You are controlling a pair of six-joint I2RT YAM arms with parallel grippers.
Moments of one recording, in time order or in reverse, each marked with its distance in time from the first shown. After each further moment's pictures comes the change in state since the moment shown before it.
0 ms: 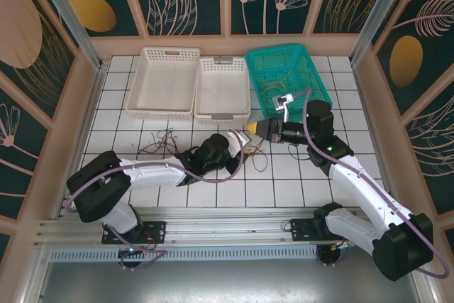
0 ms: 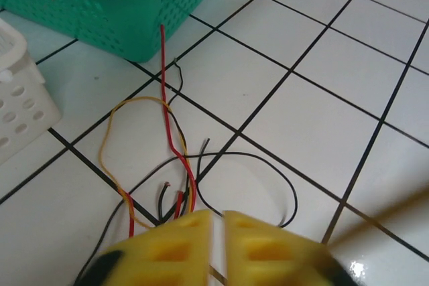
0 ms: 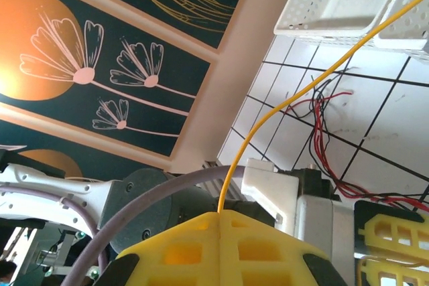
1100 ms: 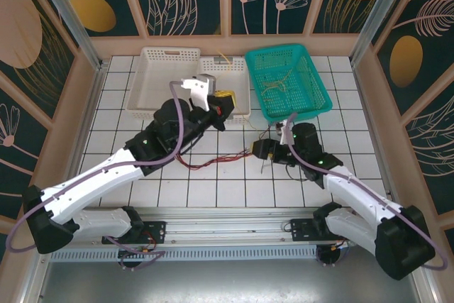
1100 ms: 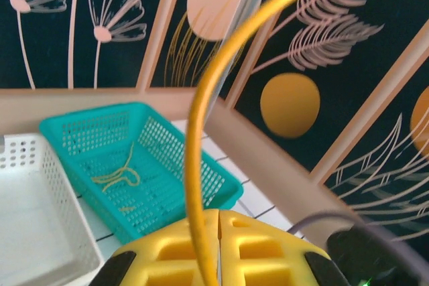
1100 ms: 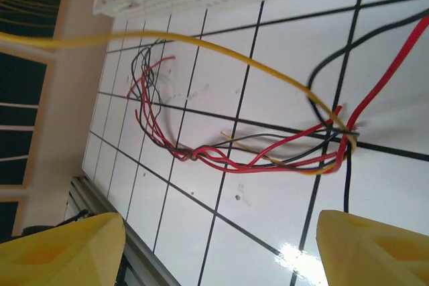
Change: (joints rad) left arm 0.047 -0.376 0.407 -0.302 -0.183 -0.327; right arm 0.085 0.018 -0.255 -0.062 0.376 -0.124
